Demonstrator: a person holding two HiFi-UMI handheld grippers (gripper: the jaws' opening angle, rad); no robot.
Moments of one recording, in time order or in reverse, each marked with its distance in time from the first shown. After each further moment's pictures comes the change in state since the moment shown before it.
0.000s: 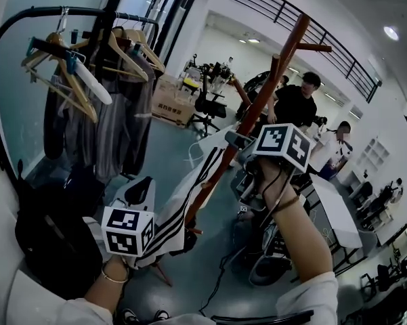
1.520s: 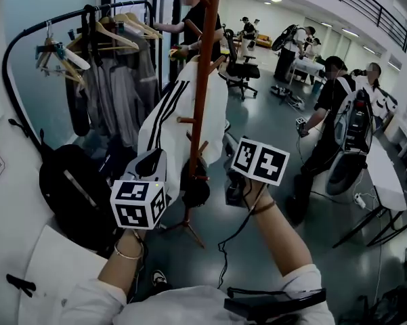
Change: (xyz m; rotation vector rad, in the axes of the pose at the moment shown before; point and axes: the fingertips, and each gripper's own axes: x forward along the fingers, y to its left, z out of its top) left arm -0.048 -0.168 -0.029 0.149 0.098 0.114; right arm -0.082 -0.154 -0.123 -0.085 -0.079 0.087
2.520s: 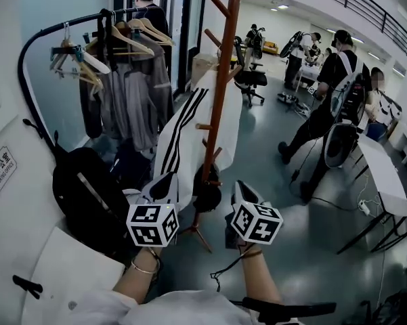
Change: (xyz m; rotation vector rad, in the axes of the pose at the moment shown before) left arm -0.031 0.017 -0.046 -0.143 -0.012 0.004; right arm -0.042 0.023 -0.108 -0.030 -0.063 0.026
